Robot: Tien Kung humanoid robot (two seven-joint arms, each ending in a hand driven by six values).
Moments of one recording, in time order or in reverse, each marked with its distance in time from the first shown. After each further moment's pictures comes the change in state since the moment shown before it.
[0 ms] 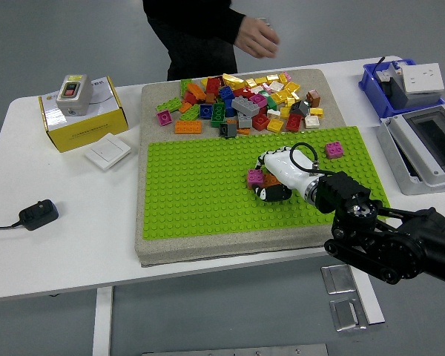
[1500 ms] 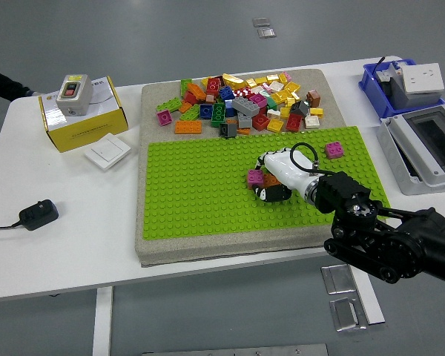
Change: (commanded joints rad) left arm -0.001 0.001 0.003 0.000 -0.003 0.000 0.000; right arm 0.003 0.001 -0.004 -0.004 0.025 -0.003 0.005
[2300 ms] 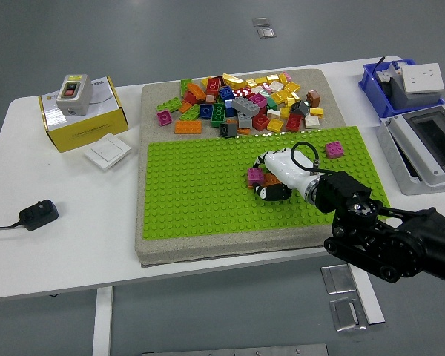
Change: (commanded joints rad) left arm 0.000 0.000 0.001 0.000 0.002 -0.001 0.000; right arm 0.001 -0.003 0.002 0.005 0.019 0.001 0.001
